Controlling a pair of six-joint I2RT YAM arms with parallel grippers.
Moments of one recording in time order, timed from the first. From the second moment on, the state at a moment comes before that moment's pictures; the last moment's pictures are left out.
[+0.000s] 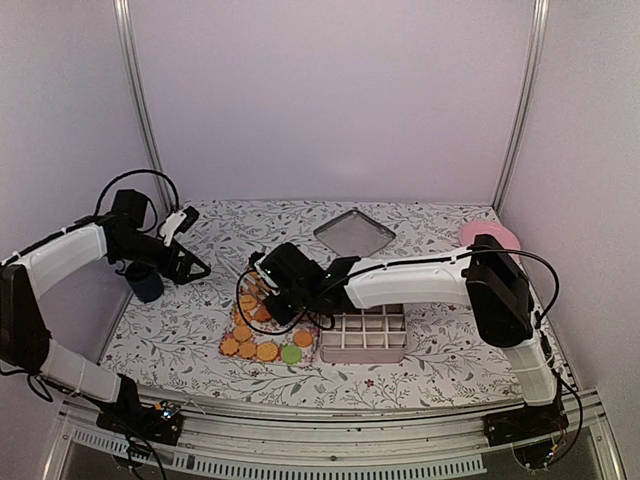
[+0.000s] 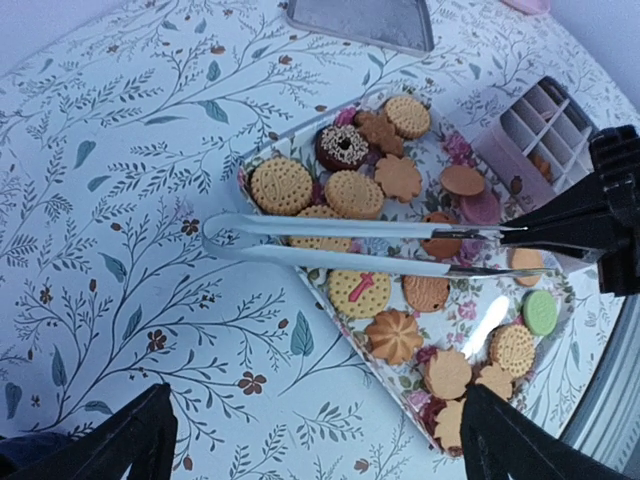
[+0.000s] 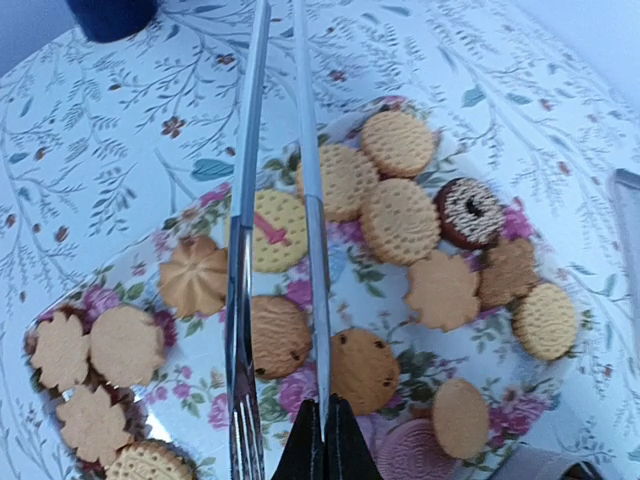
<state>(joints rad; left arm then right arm) -0.04 1.34 0.96 -0.61 0.56 0.45 1.14 2.26 1.78 -0.30 0.24 0.15</state>
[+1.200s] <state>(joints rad) -0.07 1.41 1.09 -0.43 0.86 0.04 1.26 2.48 2.10 0.21 0.88 -0.31</state>
